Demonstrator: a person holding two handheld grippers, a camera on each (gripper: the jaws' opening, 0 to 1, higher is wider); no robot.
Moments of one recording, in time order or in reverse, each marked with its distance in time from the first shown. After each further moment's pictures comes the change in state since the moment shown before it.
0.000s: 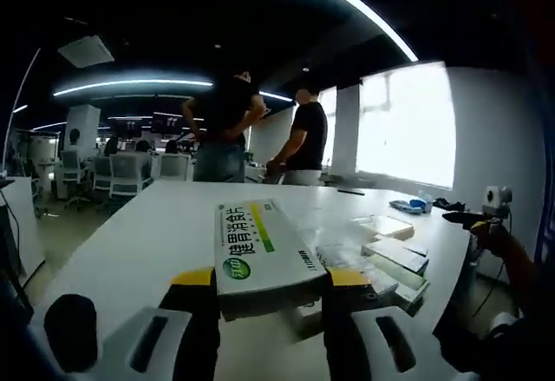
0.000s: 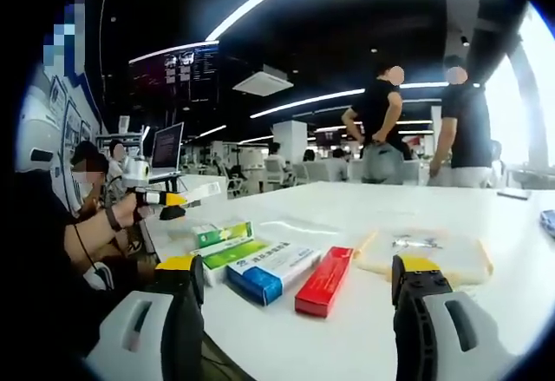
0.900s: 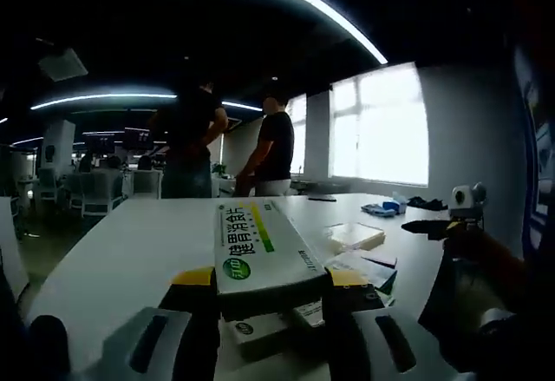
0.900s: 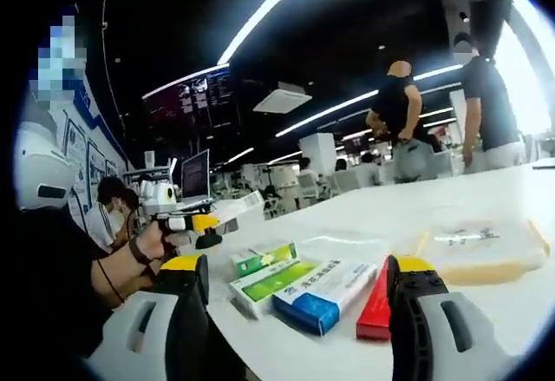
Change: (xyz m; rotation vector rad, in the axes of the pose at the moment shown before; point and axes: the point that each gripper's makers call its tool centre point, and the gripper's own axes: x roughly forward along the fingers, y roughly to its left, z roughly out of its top) left arm 0.010 -0.069 0.022 0.062 -0.051 -0.133; right arm 0.035 0.043 0.012 0.150 -0.078 0.177
